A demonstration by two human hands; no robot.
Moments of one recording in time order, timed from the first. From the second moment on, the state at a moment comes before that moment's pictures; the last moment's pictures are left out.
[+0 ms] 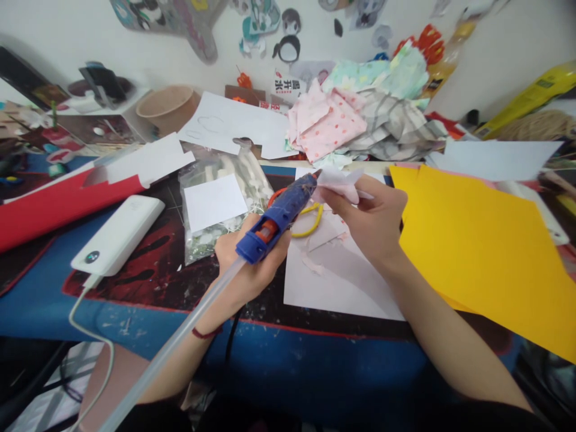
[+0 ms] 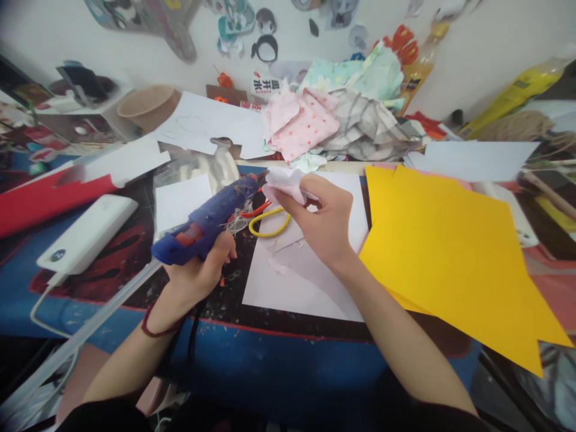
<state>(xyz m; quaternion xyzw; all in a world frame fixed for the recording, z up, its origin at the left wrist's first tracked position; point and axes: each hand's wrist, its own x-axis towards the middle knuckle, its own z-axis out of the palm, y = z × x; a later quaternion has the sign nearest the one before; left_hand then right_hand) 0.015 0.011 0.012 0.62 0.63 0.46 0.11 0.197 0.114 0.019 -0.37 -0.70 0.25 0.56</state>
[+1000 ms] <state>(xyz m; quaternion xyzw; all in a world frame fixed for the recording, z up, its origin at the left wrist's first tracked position) 0.017 0.009 0.025 0.71 0.57 0.41 0.06 0.200 0.118 0.016 -0.36 -0.71 0.26 0.55</state>
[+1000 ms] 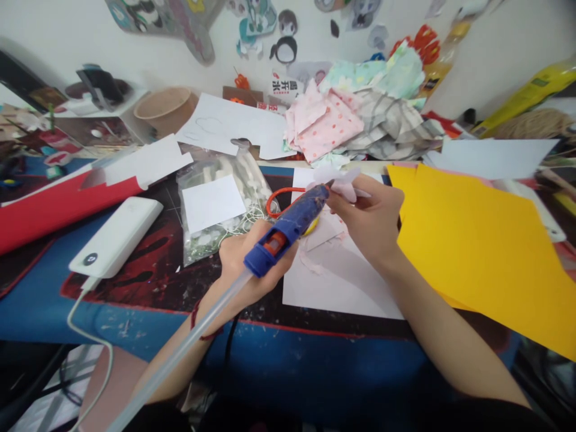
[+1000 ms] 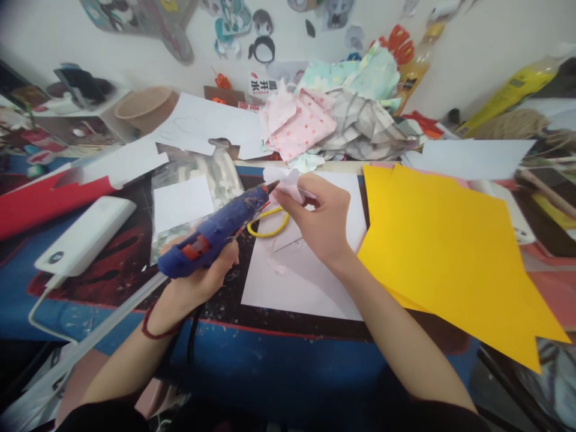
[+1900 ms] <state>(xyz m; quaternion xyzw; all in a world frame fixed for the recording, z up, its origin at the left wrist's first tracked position) 0.014 0.007 0.019 0.70 0.58 0.41 0.07 0.197 0.118 0.005 -0.32 -0.73 0.30 0.53</state>
